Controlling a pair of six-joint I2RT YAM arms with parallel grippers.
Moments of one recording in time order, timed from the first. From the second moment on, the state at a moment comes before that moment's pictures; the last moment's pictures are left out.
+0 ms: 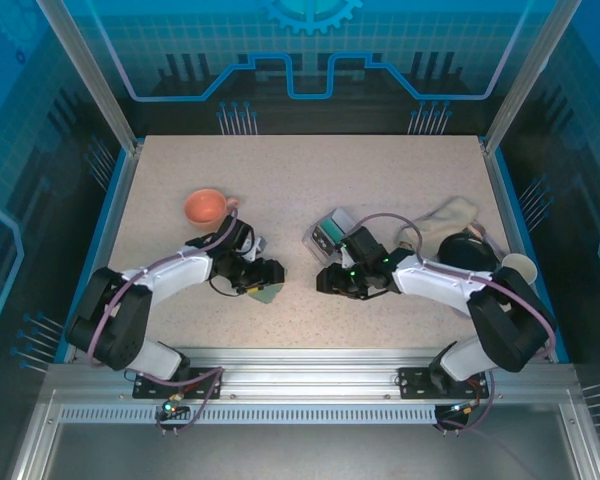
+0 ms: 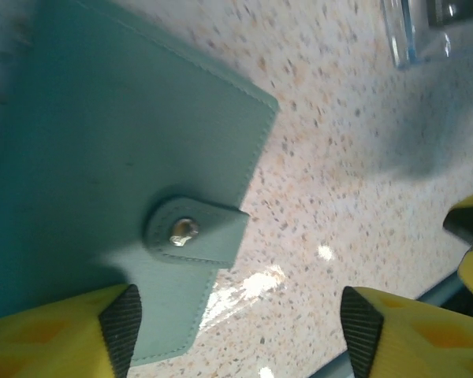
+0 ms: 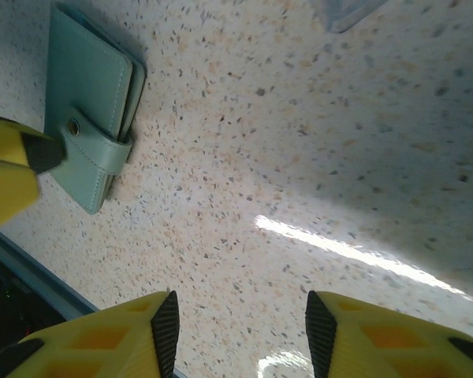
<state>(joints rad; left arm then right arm) -0.39 1.46 0.76 -0.47 0.47 -0.59 0.68 1.49 0.77 -0.33 -0.37 0.78</state>
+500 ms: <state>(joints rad) -0.26 1.57 0.78 -0.44 0.48 -0.58 0.77 1.67 0.90 -0.25 -0.37 0.81</state>
